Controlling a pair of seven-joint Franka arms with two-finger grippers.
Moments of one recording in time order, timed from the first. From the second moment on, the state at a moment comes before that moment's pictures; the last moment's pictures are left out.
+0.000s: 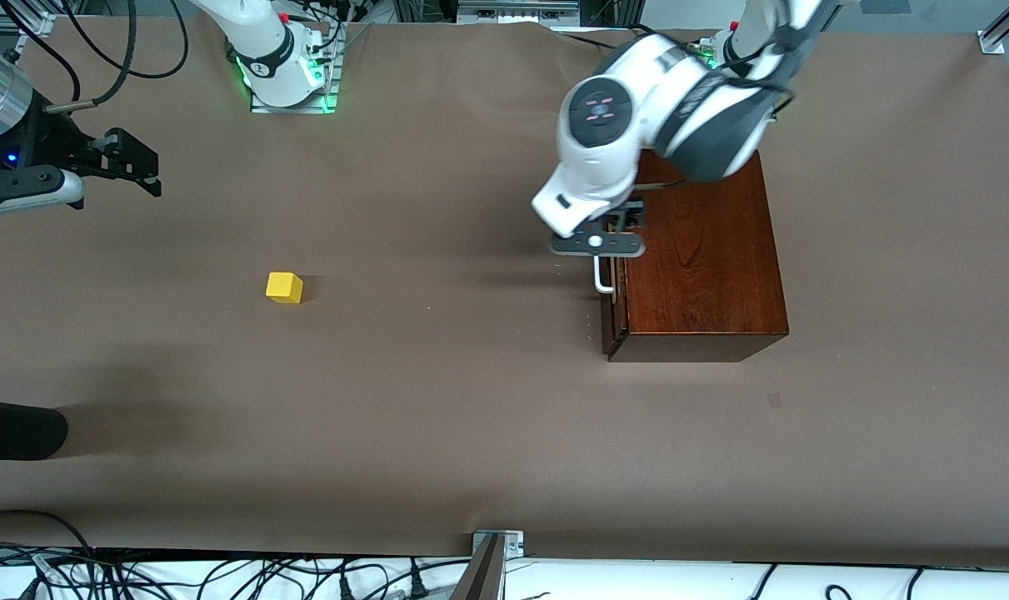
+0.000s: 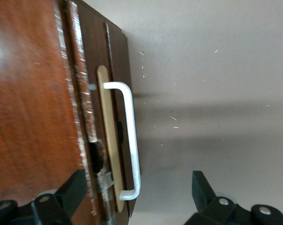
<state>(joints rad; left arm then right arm) -0.36 0.42 -0.39 -1.58 0.19 1.74 -0.74 0.19 0.02 -0.07 -1.55 -0.01 1.55 -0.09</state>
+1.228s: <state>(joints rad) -0.44 0.60 -0.39 -1.59 0.37 1.81 -0.87 0.19 0.02 -0.06 -1.54 -0.01 1.60 -0.09</state>
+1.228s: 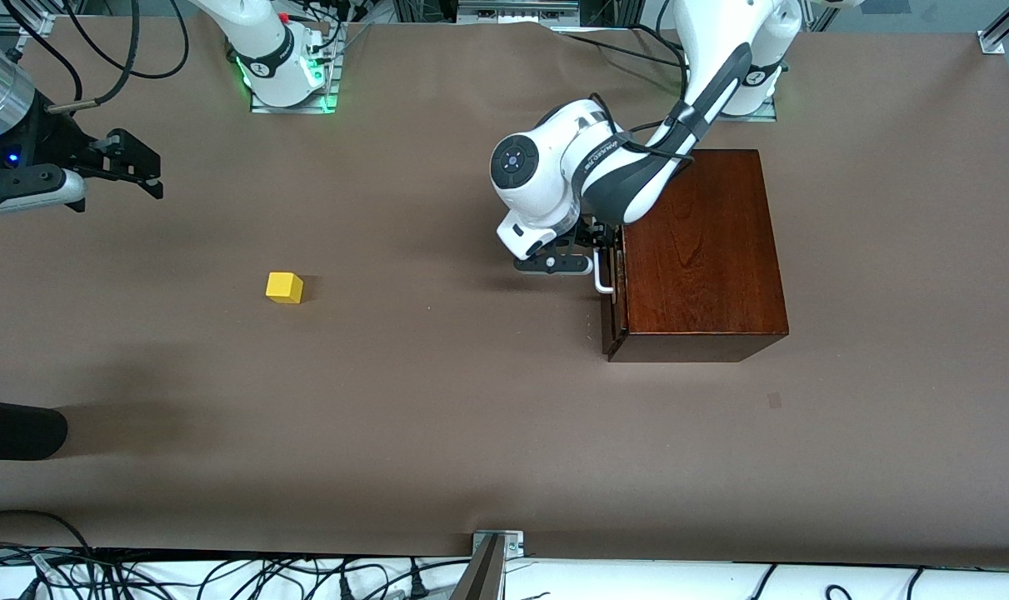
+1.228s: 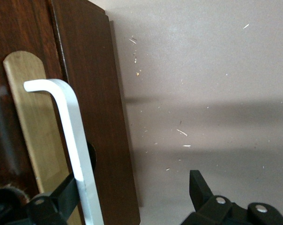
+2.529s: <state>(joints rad) -0.53 0.66 -0.39 -1.53 0.36 2.08 -1.00 0.19 0.20 -0.06 -1.55 0.01 1.62 -0.09</state>
